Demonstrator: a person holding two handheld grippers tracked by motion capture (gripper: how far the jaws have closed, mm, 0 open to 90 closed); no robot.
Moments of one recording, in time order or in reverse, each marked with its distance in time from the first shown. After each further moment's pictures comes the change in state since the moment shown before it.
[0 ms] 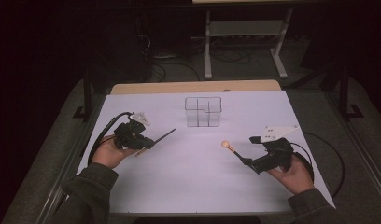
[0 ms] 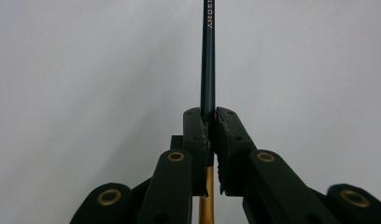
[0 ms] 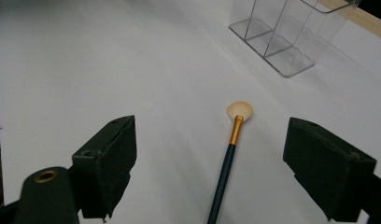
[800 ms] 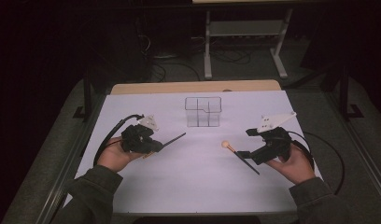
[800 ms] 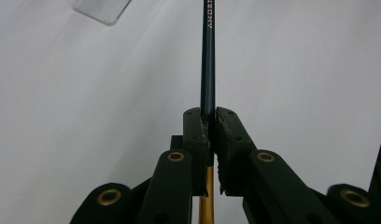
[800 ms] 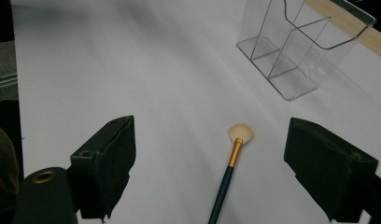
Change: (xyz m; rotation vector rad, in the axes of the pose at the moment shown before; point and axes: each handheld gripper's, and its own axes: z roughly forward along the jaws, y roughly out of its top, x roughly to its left) left arm -0.028 0.015 0.000 -0.025 -0.043 0.101; right arm -0.005 0.034 -0.007 0.026 0.048 -0.037
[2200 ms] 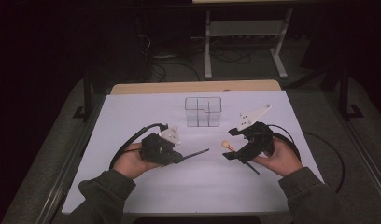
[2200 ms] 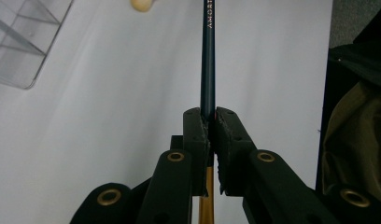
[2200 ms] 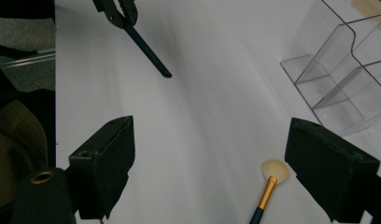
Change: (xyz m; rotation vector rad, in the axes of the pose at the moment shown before) left arm -0.050 0.035 0.018 -0.003 -0.105 0.204; right arm 0.013 0.040 0.025 0.071 0.120 -0.109
